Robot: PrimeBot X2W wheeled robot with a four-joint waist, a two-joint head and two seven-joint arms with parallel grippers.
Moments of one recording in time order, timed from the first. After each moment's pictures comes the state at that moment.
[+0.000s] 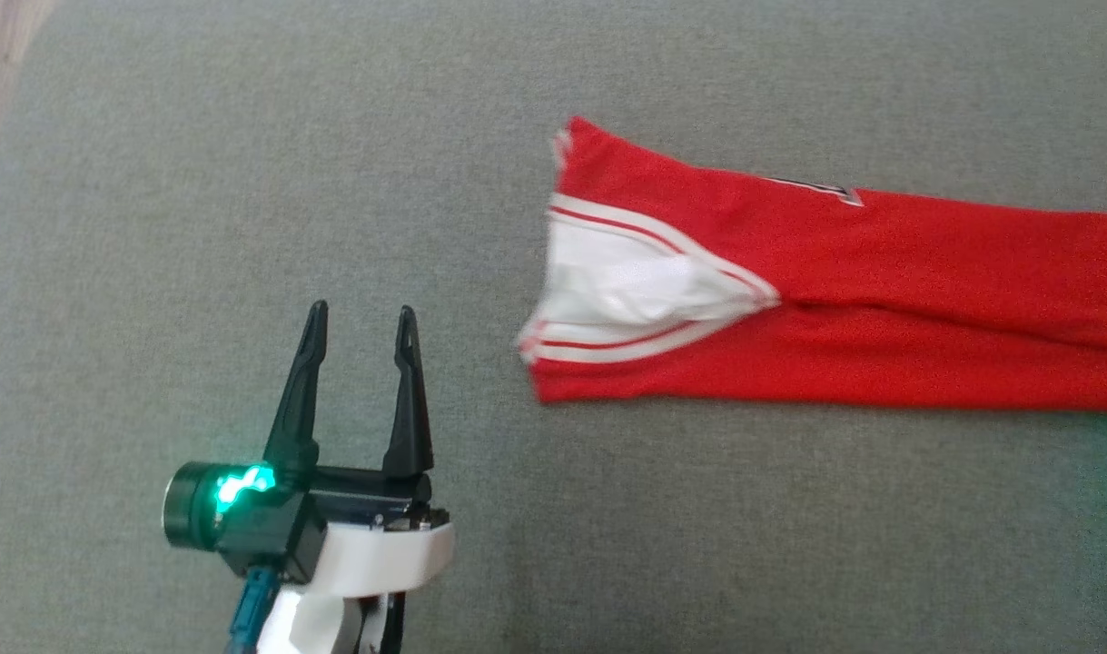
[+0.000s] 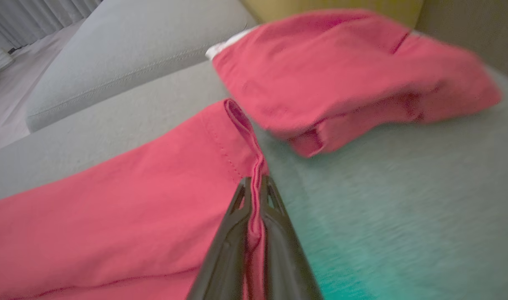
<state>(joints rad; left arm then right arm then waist) -0.11 0.13 -0.41 -0.06 -0.23 0.24 -0.26 -0.27 -0.33 -0.30 0.56 0.48 0.13 0.08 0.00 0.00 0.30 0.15</state>
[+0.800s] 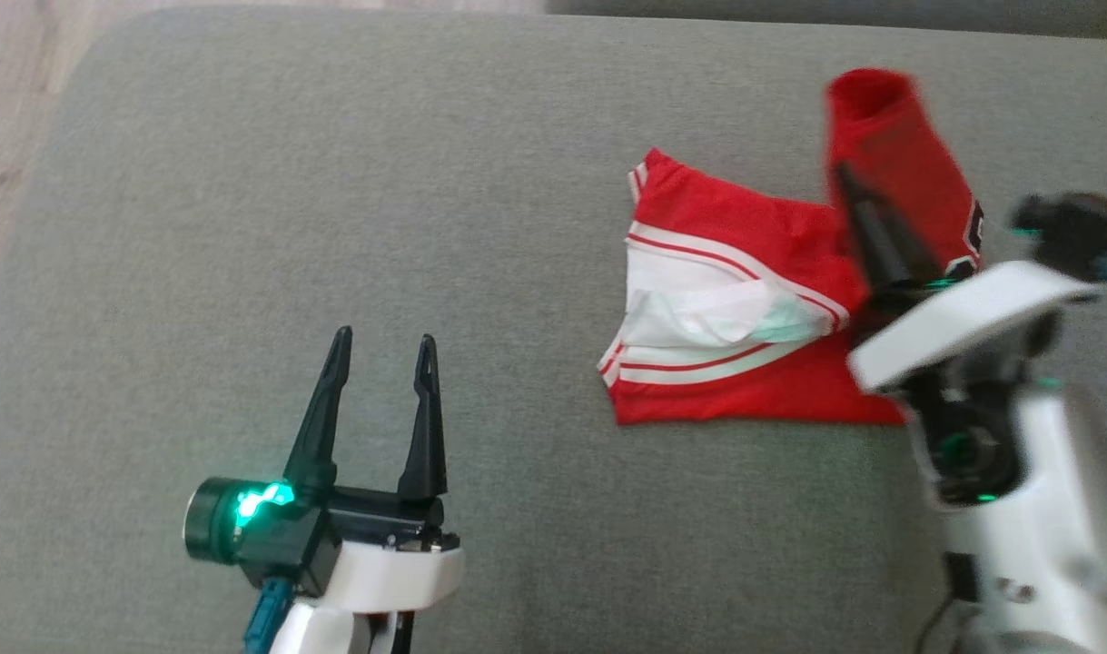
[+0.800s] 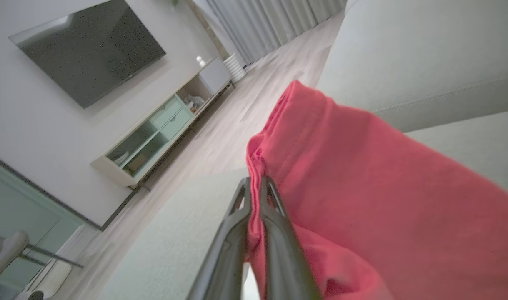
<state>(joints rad) -0.06 0.06 -0.33 0.00 -0.16 0.11 -0.26 -0.33 -0.09 0.11 0.04 0.64 0.13 0.30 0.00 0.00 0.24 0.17</state>
